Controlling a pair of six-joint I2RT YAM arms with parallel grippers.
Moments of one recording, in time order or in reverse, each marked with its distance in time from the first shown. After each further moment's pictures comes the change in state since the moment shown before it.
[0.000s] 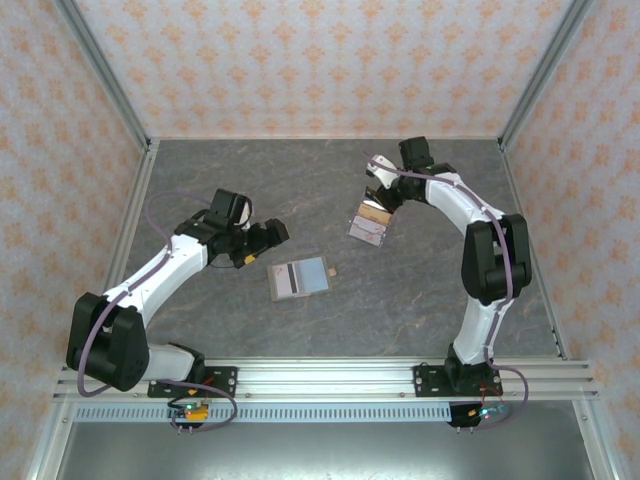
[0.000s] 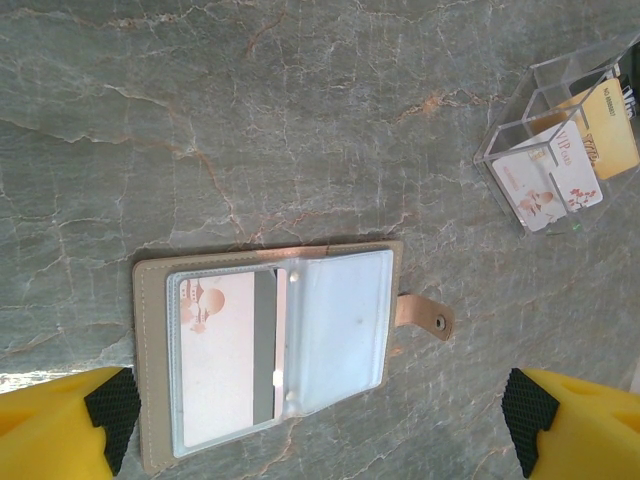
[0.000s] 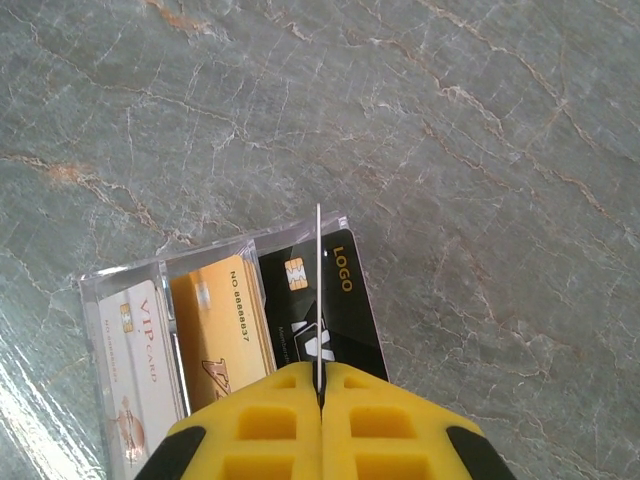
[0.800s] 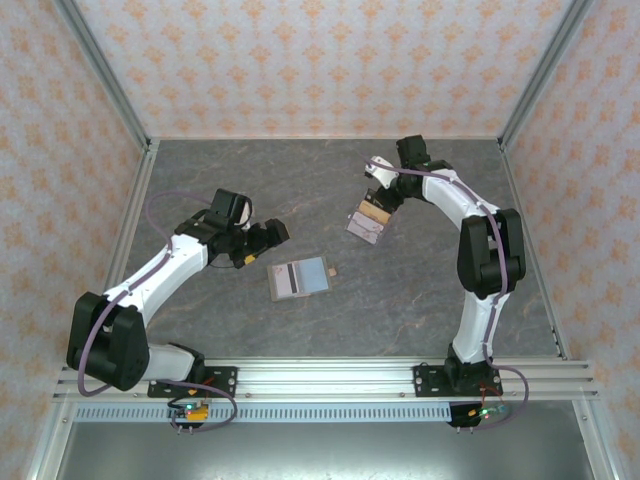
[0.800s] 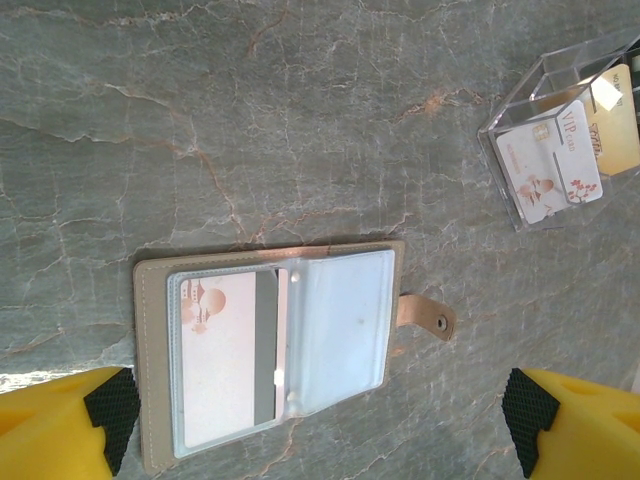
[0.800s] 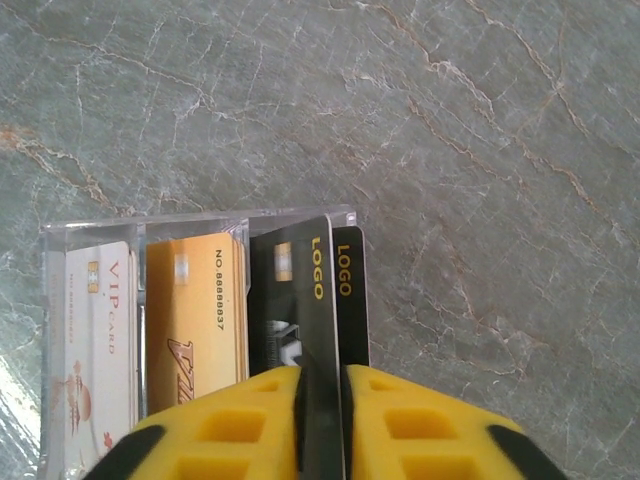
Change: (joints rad) left arm 0.000 0.005 0.000 0.000 0.000 0.001; right arm 0.000 0.051 0.050 -0.031 0.056 -0.051
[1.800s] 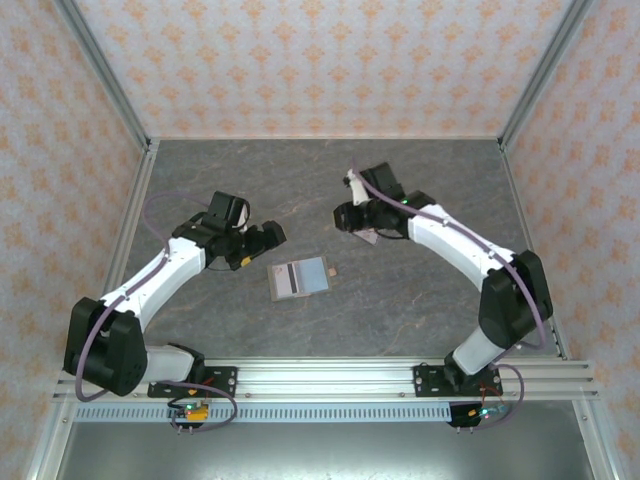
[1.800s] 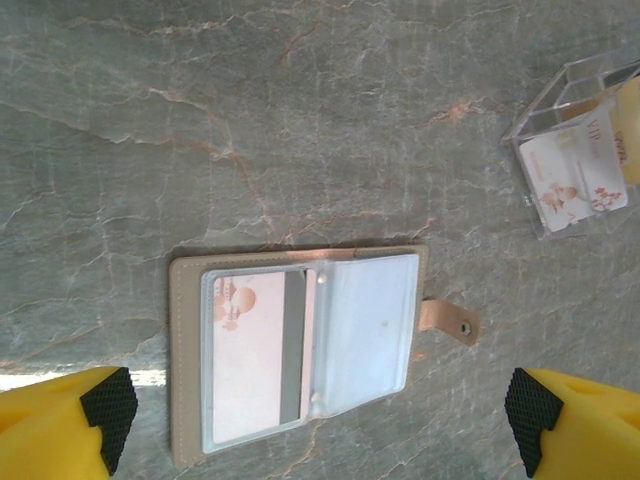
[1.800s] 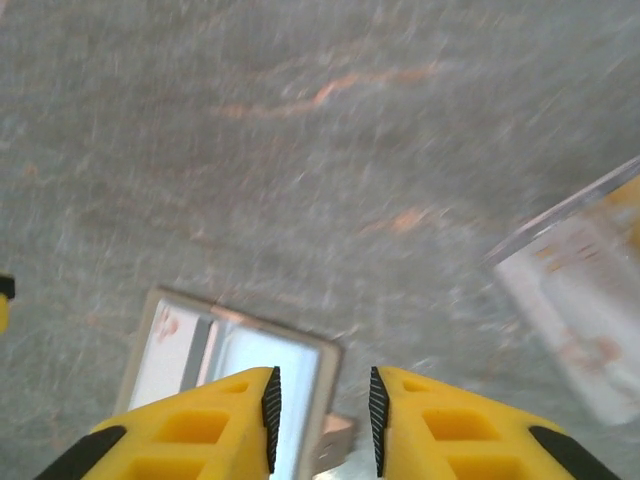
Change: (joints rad) left arm 0.005 -0.033 -0.027 -0.016 -0.042 0.006; right arm 0.352 -0.339 -0.274 0.090 0.023 0.982
